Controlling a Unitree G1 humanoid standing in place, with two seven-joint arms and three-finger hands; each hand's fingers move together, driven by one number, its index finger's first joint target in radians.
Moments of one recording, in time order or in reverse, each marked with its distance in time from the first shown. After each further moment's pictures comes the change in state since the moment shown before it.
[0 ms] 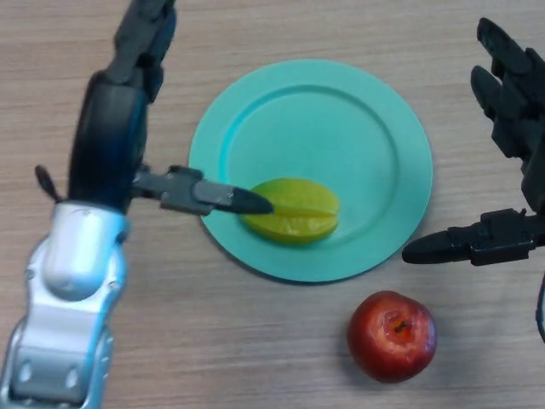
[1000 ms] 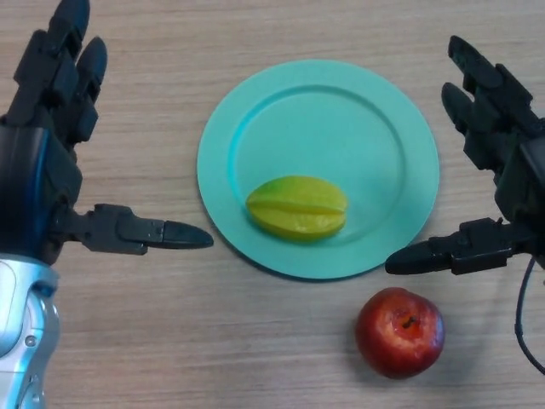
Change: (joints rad) left arm 0.174 0.065 0.123 -0.196 -0.179 0.069 -0.023; right arm 0.002 0.014 0.038 0.062 0.038 -0.042 0.009
